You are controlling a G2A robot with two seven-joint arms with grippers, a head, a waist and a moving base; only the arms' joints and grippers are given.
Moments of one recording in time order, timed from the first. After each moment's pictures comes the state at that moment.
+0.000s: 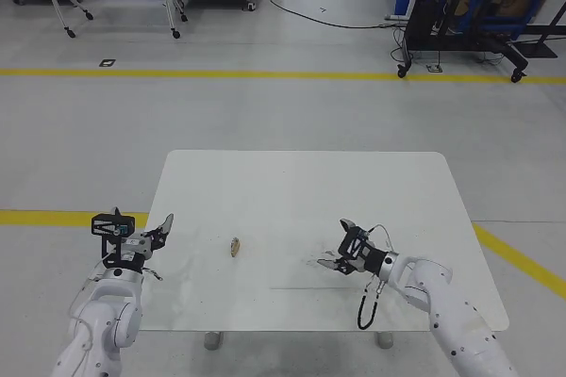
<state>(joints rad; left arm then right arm) 1.73 -1.15 -1.60 -1.80 1.33 0.00 0.00 -1.46 -1.14 1.29 -1.50 -1.52 -0.70 -0.02</state>
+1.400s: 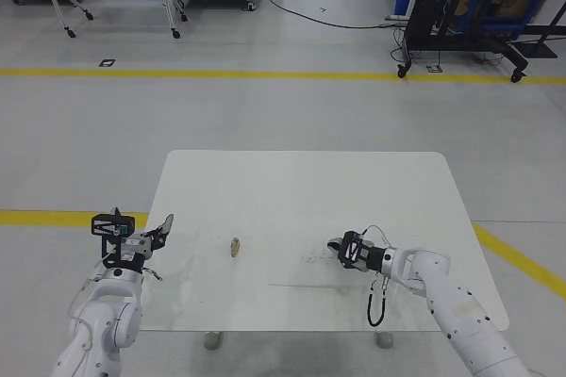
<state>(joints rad) 1.73 -1.15 -1.60 -1.80 1.33 0.00 0.00 -1.36 -1.11 1.23 -1.38 -1.62 -0.79 -0.11</state>
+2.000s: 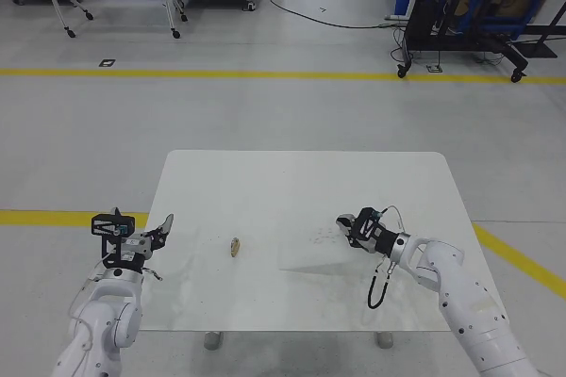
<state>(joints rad) 1.73 -1.15 -1.60 -1.80 1.33 0.00 0.00 -1.37 -1.10 1.30 -1.46 -1.45 -0.72 -0.04</state>
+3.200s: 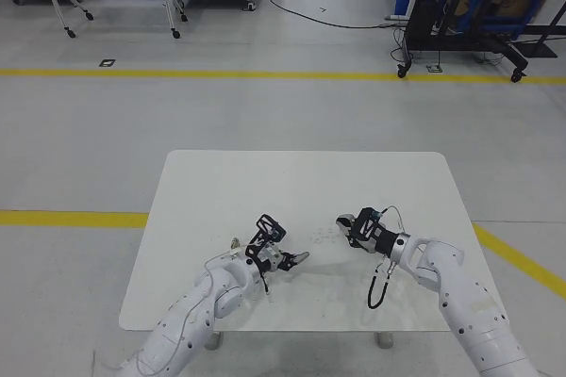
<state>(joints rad) 1.20 -1.29 -0.84 -1.24 1.25 -0.31 -0.02 -1.37 -1.10 1.30 -1.46 -1.45 -0.72 -0.04</state>
